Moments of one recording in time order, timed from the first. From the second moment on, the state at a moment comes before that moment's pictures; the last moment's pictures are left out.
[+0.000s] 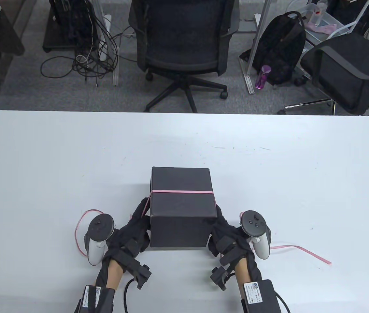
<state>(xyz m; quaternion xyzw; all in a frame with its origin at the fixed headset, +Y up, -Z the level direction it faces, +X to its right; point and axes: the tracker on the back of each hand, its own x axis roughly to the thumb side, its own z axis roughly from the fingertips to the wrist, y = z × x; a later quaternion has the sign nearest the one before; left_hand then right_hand) -0.184 -0.799 -0.175 -0.14 -0.02 0.65 0.75 0.145 -0.793 -0.203 0.08 0.23 0.76 0.61</state>
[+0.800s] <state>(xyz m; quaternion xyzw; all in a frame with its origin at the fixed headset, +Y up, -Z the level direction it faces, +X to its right) -0.172 -0.777 -0.171 -0.07 -0.10 0.53 0.84 0.146 -0.751 -0.199 0.20 0.11 0.81 0.54</state>
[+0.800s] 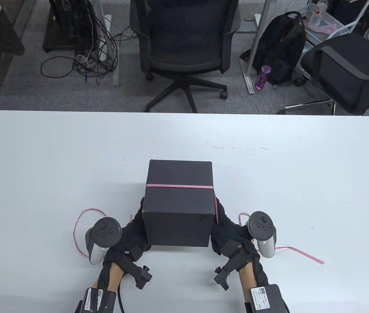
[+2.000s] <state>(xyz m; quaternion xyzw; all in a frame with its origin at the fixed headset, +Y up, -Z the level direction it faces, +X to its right) -0.152 -0.744 -0.152 0.14 -0.16 0.09 0.97 0.130 -0.719 -0.175 0.25 -0.16 0.95 0.07</state>
